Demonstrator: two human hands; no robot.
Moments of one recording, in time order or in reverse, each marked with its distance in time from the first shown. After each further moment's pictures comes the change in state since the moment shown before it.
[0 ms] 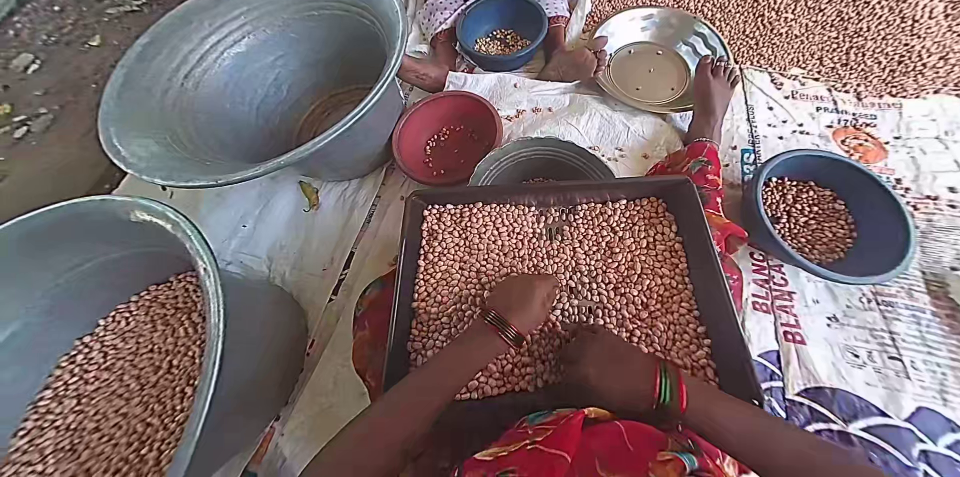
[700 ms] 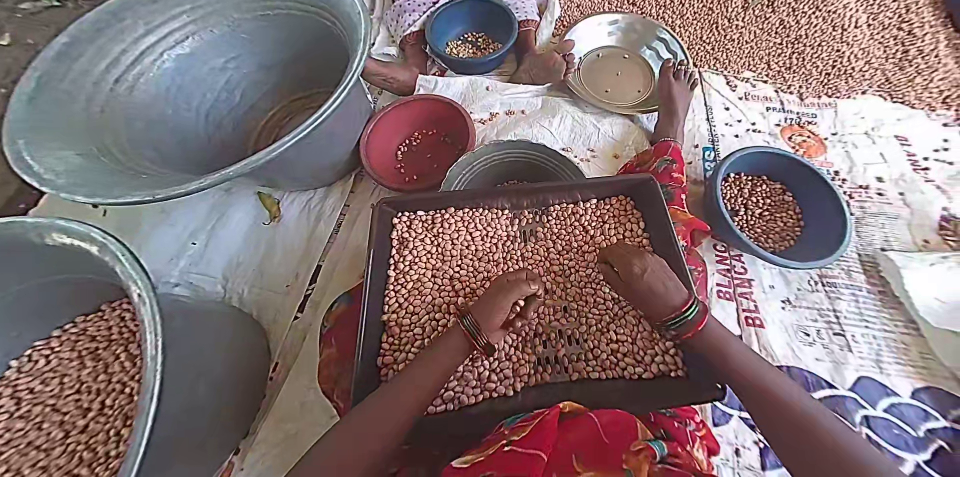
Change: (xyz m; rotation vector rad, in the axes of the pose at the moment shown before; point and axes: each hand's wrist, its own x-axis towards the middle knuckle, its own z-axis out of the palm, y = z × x) left_hand 0.004 -0.010 0.022 -1.313 0.004 0.212; right_hand -0.042 0.054 -0.056 -0.008 0.463 0.710
